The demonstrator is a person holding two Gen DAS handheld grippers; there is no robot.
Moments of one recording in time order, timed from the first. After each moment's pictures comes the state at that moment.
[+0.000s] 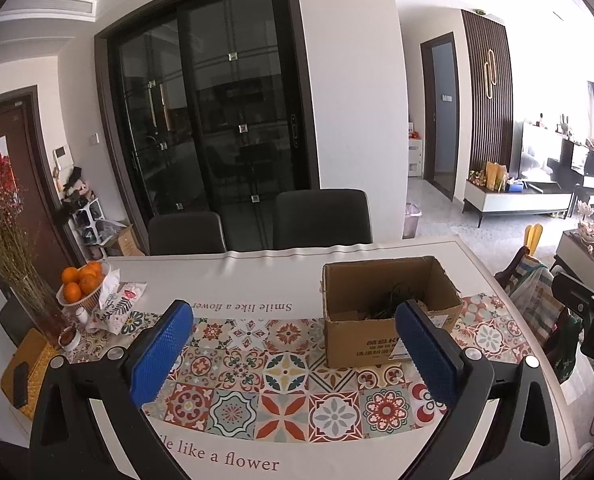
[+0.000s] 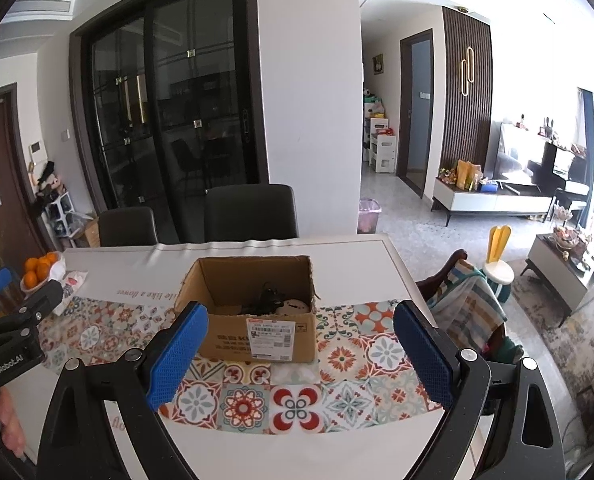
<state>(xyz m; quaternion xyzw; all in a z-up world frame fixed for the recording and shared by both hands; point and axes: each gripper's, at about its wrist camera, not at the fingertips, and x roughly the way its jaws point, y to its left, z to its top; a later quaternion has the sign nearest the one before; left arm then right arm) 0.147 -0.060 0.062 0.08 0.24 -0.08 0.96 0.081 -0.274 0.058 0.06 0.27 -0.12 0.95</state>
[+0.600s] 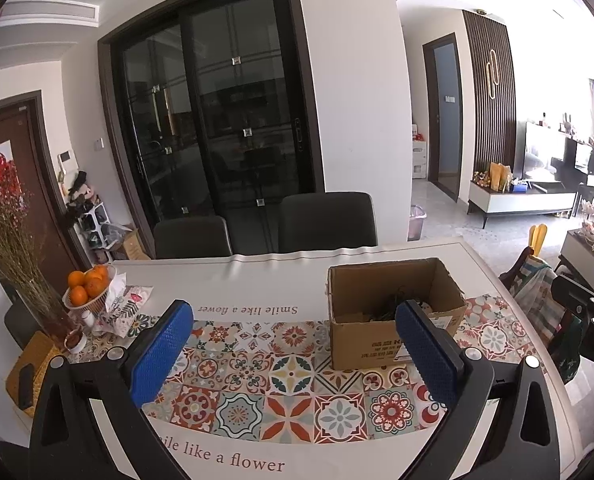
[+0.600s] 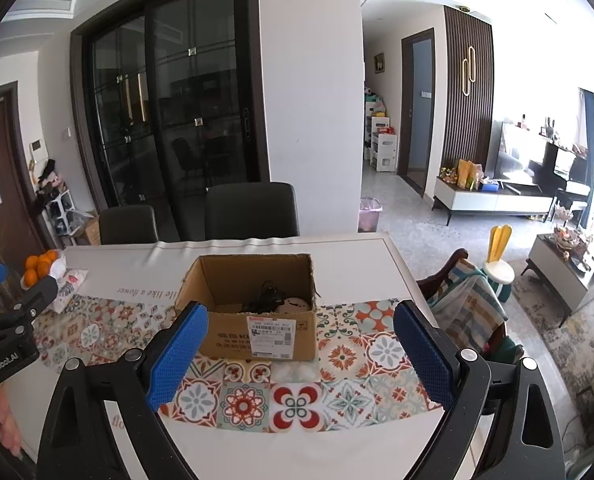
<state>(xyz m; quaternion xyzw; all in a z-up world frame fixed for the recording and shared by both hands) 0.143 -0.061 0.064 0.08 0.24 -0.07 0.97 0.078 -0.273 0.057 0.05 0.28 -0.12 0.95</state>
